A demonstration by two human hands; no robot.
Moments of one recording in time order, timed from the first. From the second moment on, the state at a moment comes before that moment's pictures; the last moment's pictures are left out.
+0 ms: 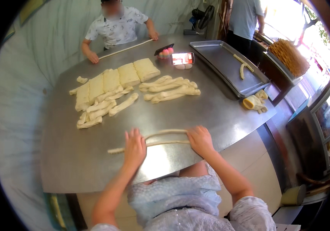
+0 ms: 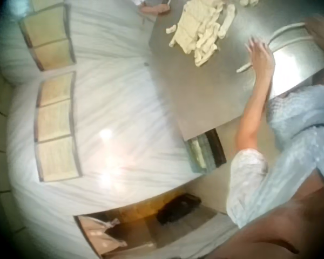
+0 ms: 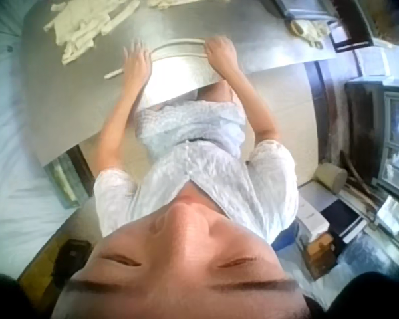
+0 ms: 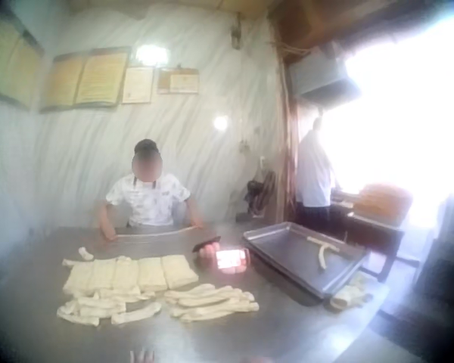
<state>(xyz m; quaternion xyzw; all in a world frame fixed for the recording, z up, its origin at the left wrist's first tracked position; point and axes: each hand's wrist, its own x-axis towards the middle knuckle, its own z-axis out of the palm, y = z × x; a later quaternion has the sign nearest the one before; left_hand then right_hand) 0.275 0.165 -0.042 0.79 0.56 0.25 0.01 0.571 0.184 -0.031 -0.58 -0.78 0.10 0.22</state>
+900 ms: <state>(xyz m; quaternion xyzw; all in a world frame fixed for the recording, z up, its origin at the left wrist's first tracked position) 0.295 0.185 -0.034 0.82 0.53 0.21 -0.03 0.563 0.196 -0.034 -0.53 -0.82 0.04 0.22</state>
